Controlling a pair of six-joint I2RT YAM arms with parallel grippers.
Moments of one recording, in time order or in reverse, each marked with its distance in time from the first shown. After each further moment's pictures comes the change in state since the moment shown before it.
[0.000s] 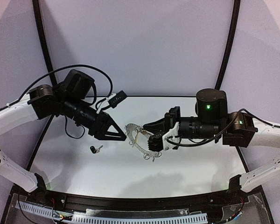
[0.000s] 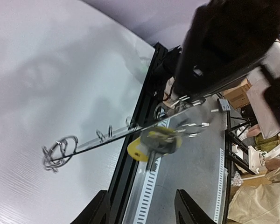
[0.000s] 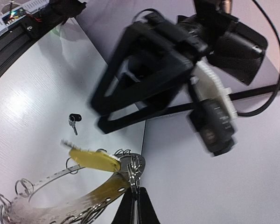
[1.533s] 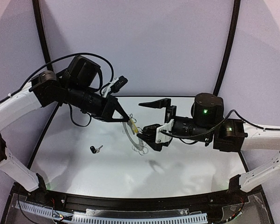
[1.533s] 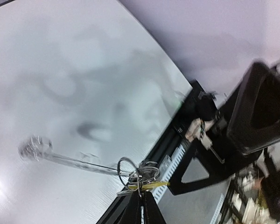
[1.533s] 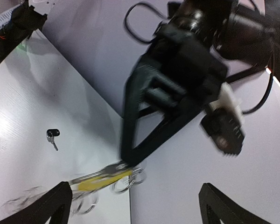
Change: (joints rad) left arm -0.018 0.102 0.259 -0.115 -0.256 -0.236; right arm -0.006 0.031 -0.101 0.293 0.040 0.088
